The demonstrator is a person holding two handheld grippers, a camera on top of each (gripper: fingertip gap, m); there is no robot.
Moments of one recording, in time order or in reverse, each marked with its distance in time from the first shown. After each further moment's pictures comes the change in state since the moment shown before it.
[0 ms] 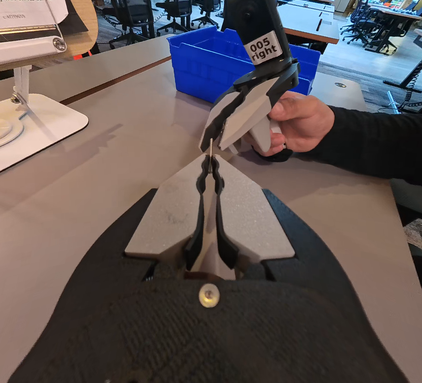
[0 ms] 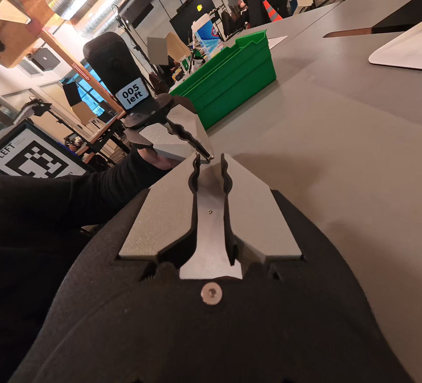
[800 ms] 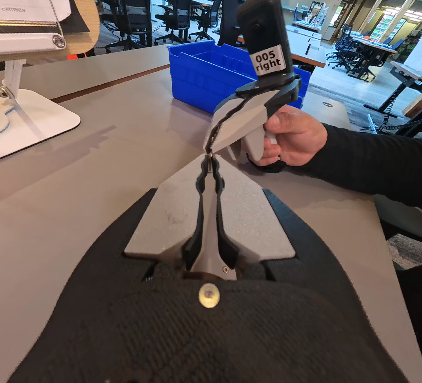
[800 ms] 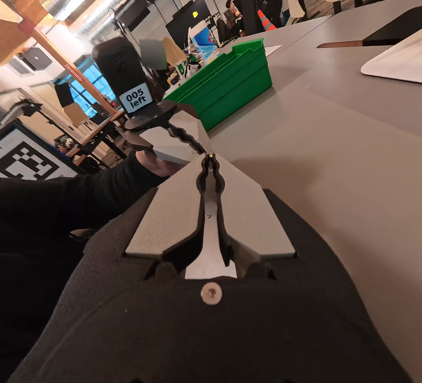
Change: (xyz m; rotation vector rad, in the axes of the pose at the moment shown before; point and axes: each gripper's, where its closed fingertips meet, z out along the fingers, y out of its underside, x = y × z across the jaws) left arm 0.001 -0.005 0.002 0.052 0.023 -0.073; right arm -0.002 -0.004 0.001 0.022 0.026 -0.031
